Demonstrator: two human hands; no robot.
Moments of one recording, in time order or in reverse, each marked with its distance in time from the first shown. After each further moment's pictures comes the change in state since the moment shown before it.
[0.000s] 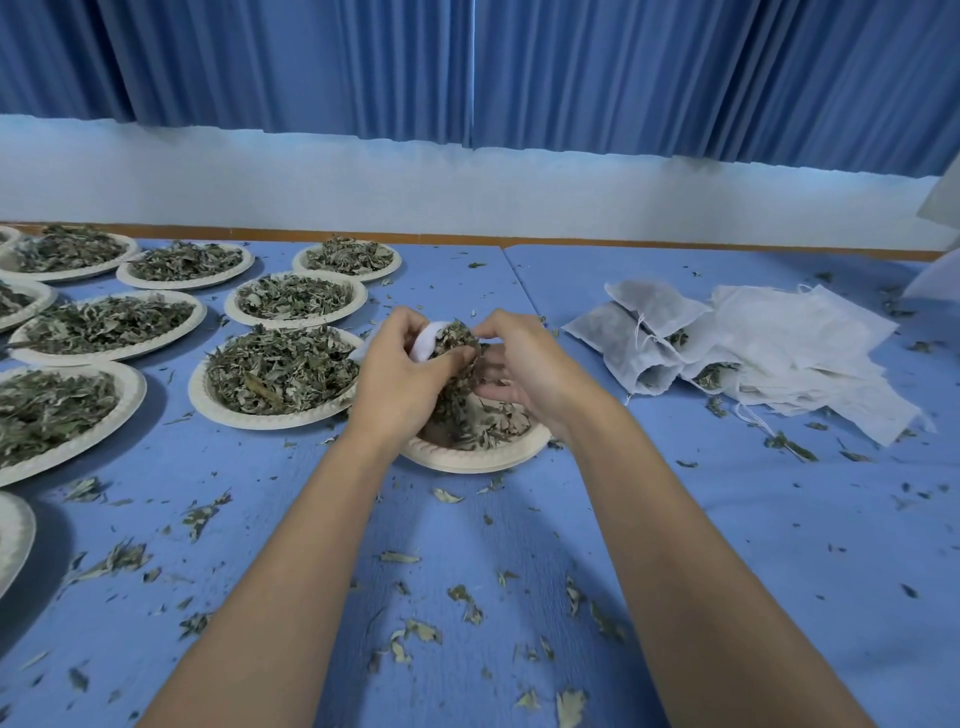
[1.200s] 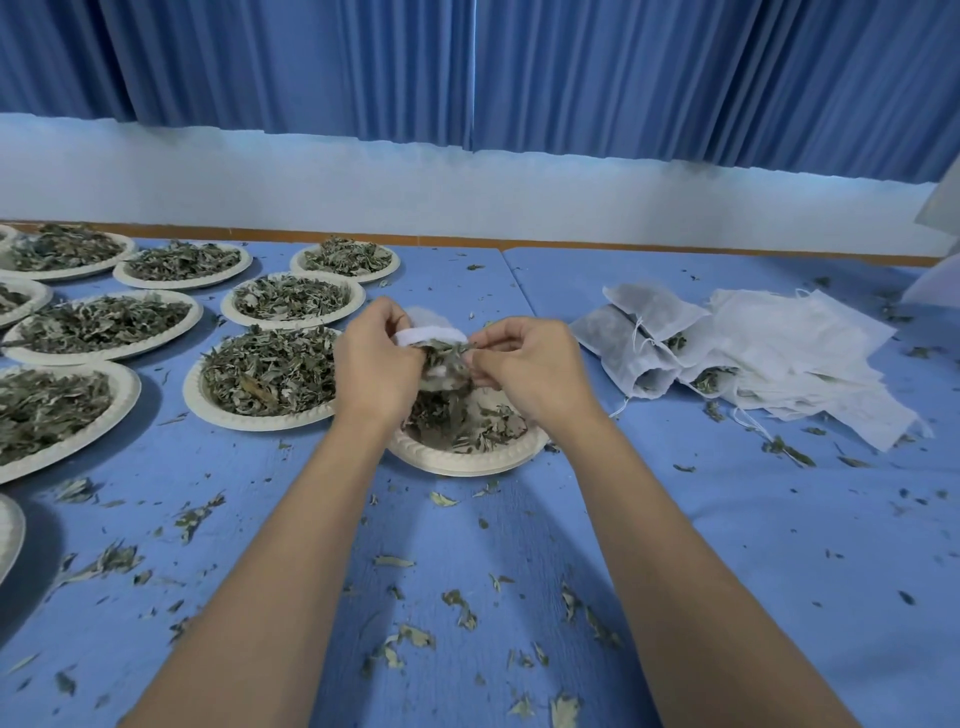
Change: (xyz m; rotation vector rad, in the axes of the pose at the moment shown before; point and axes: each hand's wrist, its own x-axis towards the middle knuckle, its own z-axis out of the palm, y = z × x) left_hand 0.015 0.002 -0.008 0.334 0.221 0.074; right_hand 0.011 0.020 -0.006 -0.175 0.208 -0.360
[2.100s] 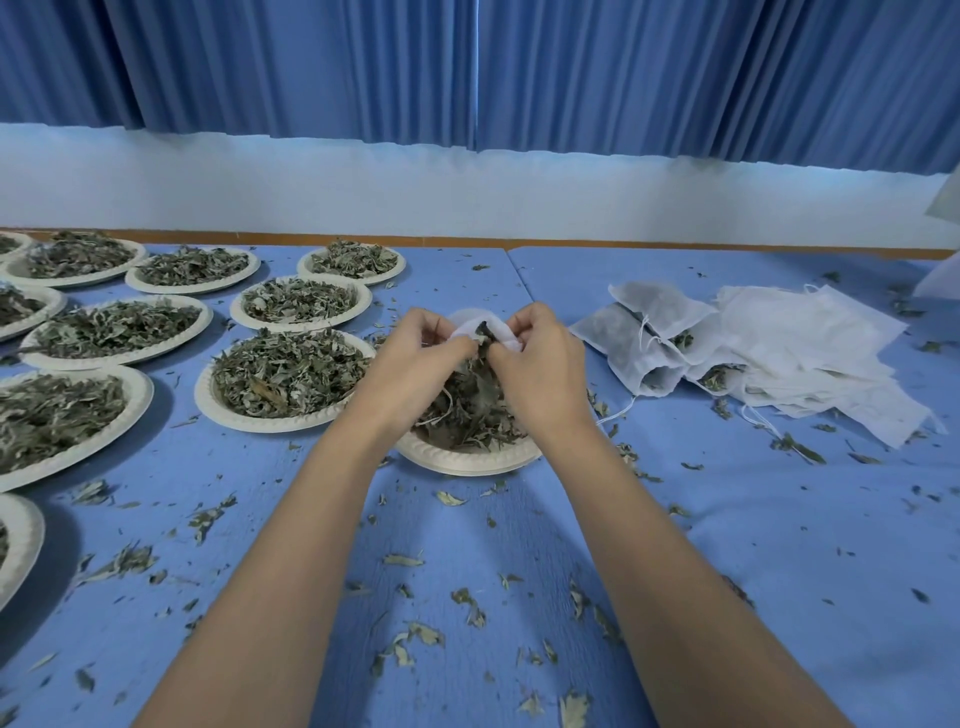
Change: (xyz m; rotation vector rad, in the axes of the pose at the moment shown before) left_hand -0.008 0.017 -0.006 -0.196 -0.405 -0.162; right_hand -0.003 0.001 0.008 -0.315 0.227 -0.132
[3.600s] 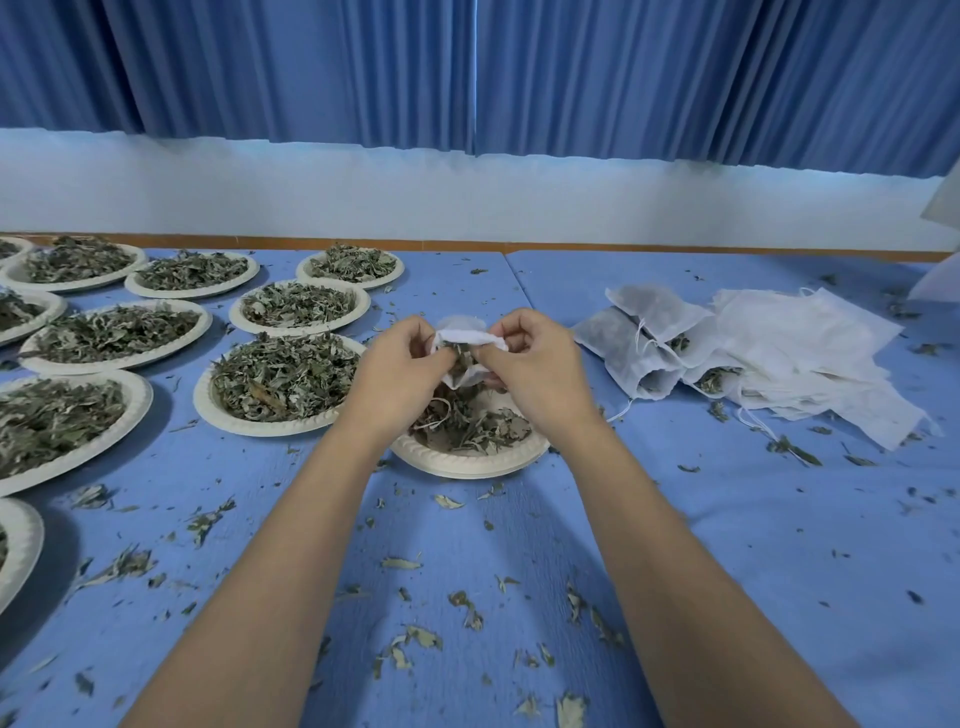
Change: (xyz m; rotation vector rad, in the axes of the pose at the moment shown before) left_hand 0.008 -0.014 -0.003 0.105 0.101 0.110; right_hand 0.002 0.002 -0.007 0.344 -0.144 0.088
